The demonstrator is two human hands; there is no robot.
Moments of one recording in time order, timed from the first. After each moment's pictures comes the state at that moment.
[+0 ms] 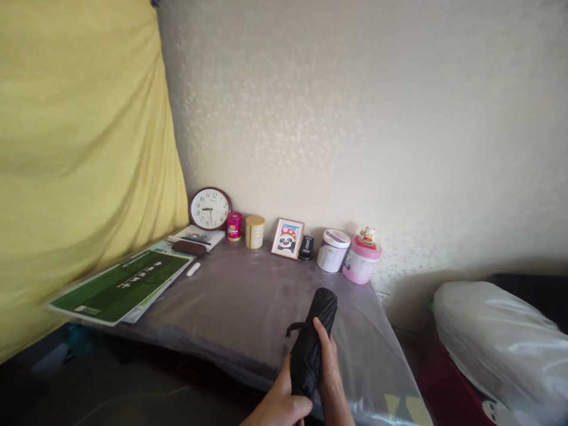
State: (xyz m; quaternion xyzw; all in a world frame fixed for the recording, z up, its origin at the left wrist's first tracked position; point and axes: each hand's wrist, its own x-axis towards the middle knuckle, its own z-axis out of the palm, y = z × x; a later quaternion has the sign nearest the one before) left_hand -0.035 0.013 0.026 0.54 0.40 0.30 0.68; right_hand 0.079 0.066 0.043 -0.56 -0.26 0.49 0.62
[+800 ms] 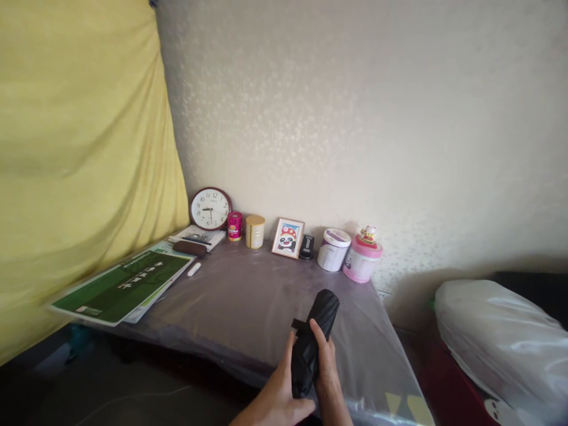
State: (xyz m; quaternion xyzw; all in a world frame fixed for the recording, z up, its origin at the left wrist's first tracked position) left_hand -0.043 0.015 0.040 0.64 0.46 0.30 0.54; right_hand 0.071 0.065 0.041 -0.55 -0.25 0.53 0.59
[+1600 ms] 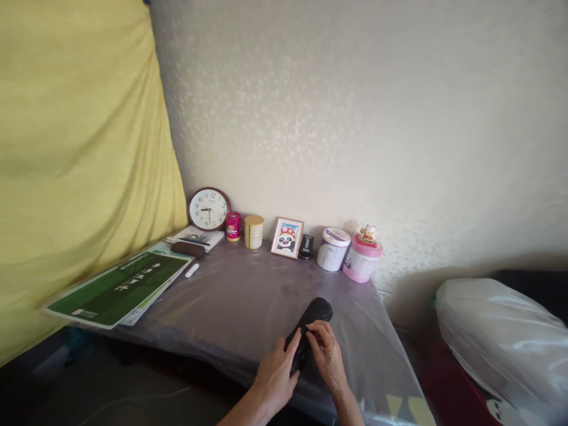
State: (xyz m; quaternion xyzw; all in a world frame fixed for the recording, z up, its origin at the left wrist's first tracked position) left_hand -0.039 0.045 0.025 0.77 0.58 0.13 0.21; right_hand 0.113 0.079 0.014 -0.50 -0.65 0.24 0.52
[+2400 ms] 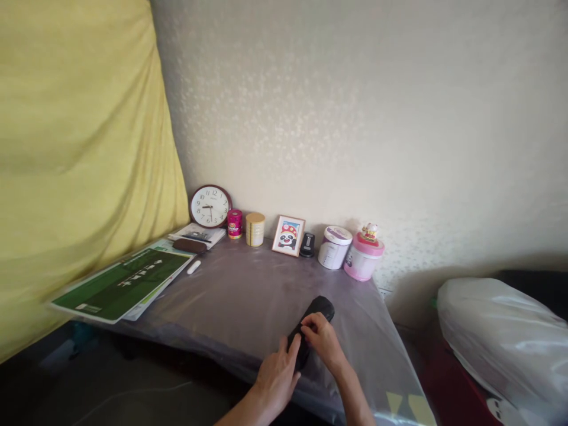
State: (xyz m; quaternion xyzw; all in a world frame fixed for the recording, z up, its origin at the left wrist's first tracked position) left_hand -0.034 0.037 0.020 0.78 0.59 0.09 0.18; right_hand 0.102 0.103 0.033 -0.54 -0.62 0.35 0.45
